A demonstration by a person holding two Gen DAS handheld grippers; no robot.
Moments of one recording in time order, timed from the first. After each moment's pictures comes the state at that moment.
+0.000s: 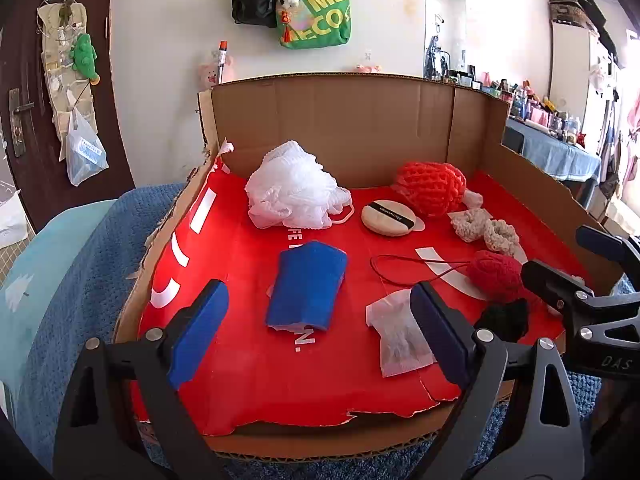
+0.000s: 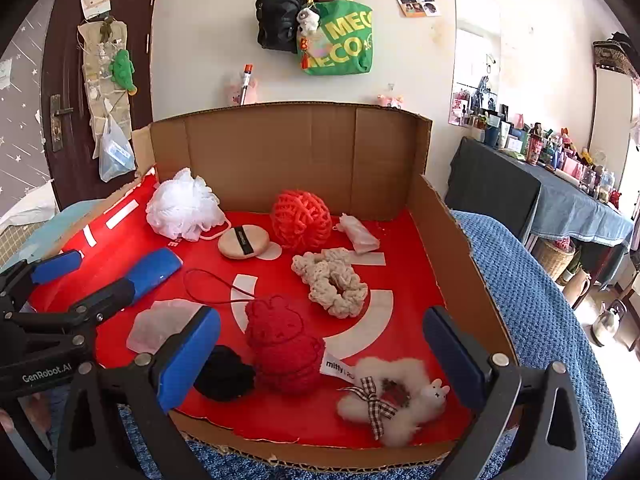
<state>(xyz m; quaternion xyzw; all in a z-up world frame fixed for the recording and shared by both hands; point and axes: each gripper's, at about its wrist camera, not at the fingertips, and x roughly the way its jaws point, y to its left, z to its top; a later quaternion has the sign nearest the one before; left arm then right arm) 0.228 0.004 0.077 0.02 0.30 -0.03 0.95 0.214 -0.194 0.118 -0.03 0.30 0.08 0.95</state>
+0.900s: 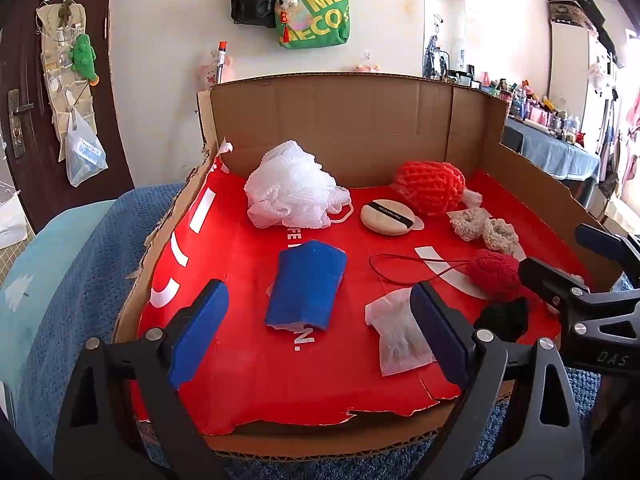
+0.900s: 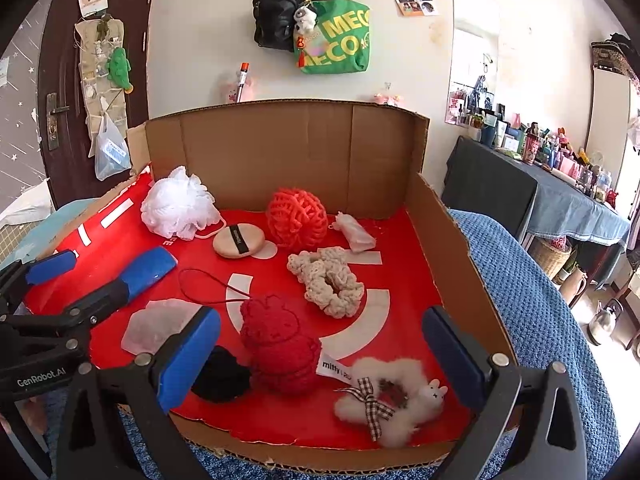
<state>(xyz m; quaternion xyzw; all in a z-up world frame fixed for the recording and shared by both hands) 0.229 0.004 0.077 0.02 0.30 -0.03 0.95 0.216 -0.192 0.117 -0.04 0.30 0.07 0.95</state>
